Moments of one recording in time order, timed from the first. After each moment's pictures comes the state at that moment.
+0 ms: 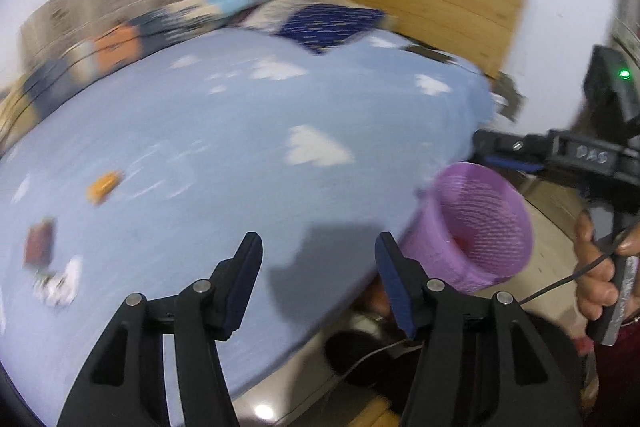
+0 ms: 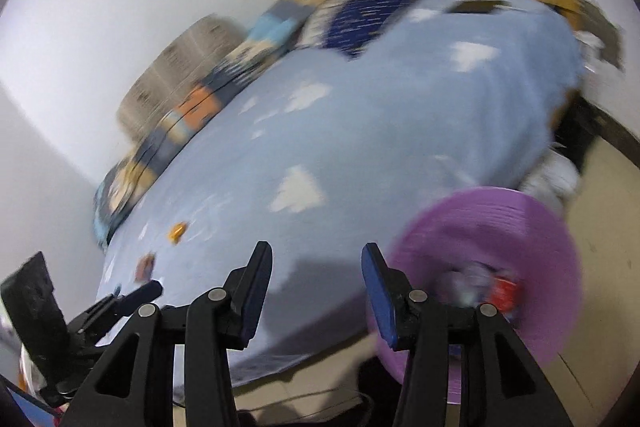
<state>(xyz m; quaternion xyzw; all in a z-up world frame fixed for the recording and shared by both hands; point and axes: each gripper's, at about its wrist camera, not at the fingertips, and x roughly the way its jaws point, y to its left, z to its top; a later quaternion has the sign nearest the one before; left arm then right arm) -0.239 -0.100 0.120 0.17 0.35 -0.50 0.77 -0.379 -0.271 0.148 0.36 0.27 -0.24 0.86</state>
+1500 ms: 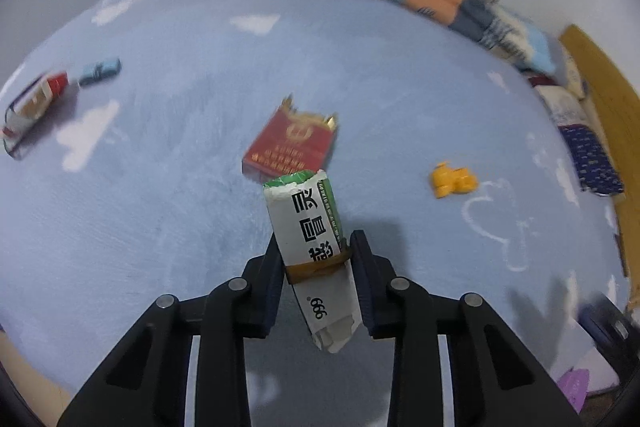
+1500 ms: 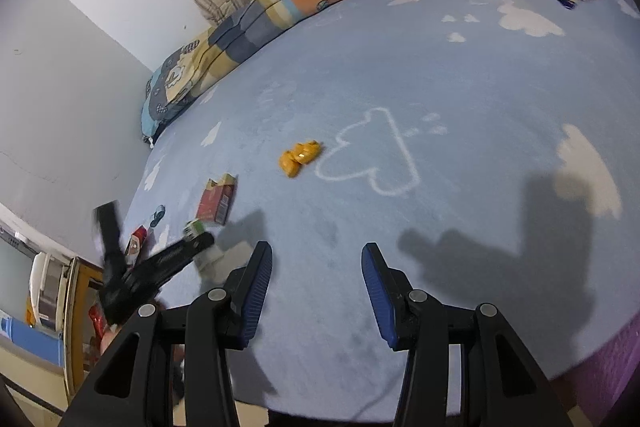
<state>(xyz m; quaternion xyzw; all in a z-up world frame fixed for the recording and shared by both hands) 0.019 0.077 0.057 -0.06 0.48 -0.17 0.86 -0.093 -0.168 0.115 0.33 0.39 -0.06 0.86</state>
